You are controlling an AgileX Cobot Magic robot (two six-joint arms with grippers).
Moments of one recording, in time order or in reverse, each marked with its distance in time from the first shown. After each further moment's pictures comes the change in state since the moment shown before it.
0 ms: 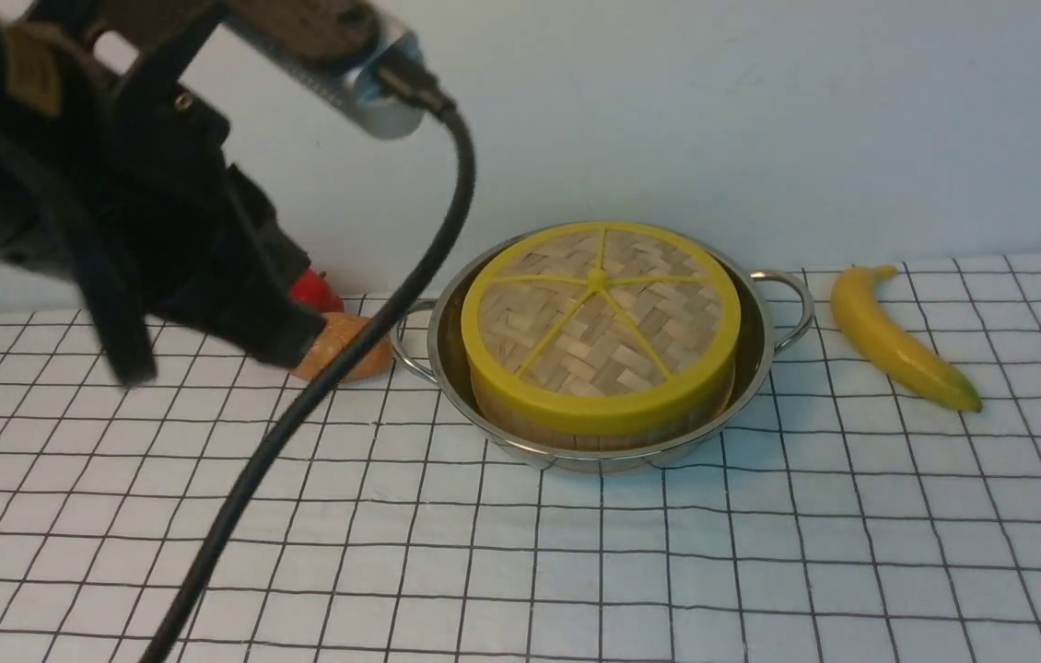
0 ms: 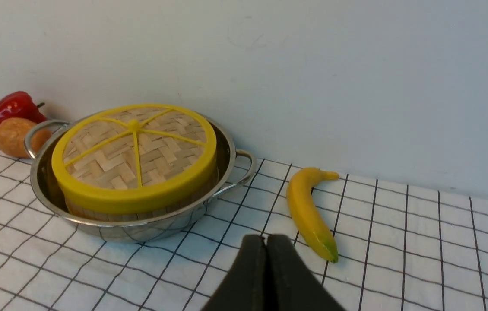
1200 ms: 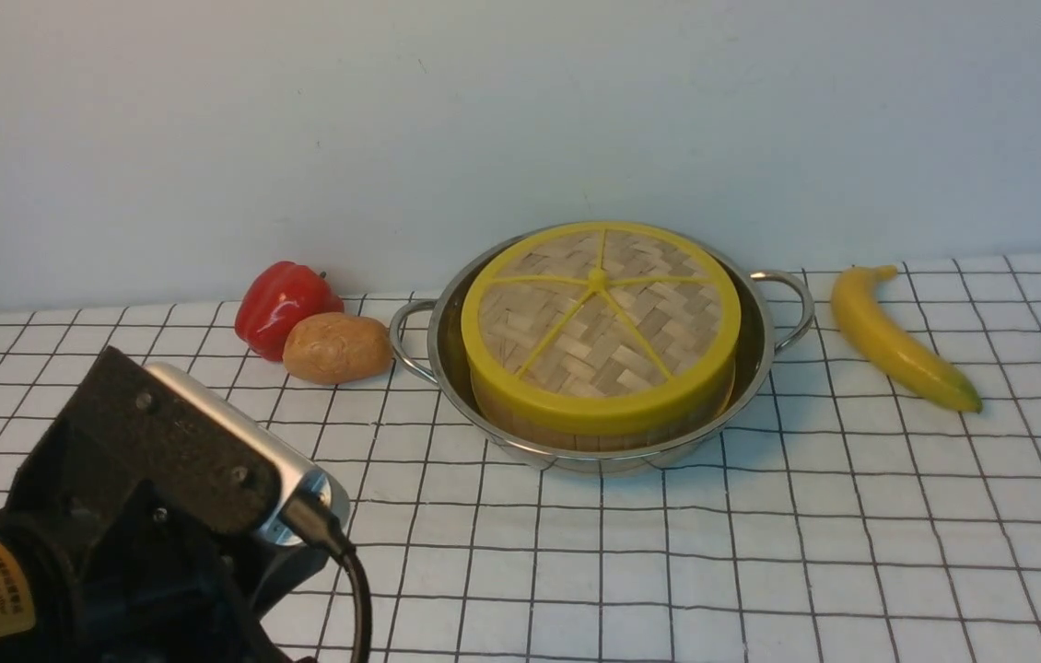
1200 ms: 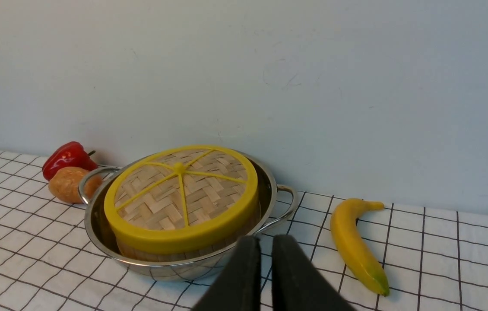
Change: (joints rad) right arm 0.000 0.000 0.001 0.098 -0.068 0.011; left arm 0.000 -0.305 0.680 -0.240 -0.519 0.007
